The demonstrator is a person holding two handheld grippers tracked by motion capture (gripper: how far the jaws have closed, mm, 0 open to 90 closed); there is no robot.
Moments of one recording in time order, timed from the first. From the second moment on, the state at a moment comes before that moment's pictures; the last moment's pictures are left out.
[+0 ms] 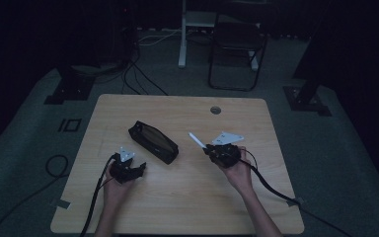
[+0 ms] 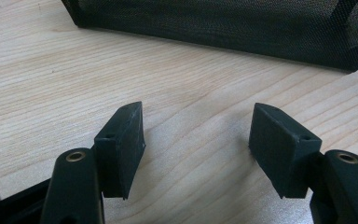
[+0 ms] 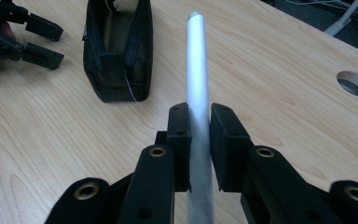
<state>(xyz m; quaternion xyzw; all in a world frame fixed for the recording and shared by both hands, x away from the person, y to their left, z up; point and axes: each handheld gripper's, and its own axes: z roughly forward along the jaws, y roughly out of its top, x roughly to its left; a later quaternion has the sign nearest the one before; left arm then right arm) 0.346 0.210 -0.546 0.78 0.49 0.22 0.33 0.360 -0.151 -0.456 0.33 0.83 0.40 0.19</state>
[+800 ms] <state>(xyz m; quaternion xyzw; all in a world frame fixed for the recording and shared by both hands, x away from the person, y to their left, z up) 0.347 0.210 -0.546 0.78 0.49 0.22 0.33 0.360 -0.126 -0.436 0.30 0.83 0.43 0.19</state>
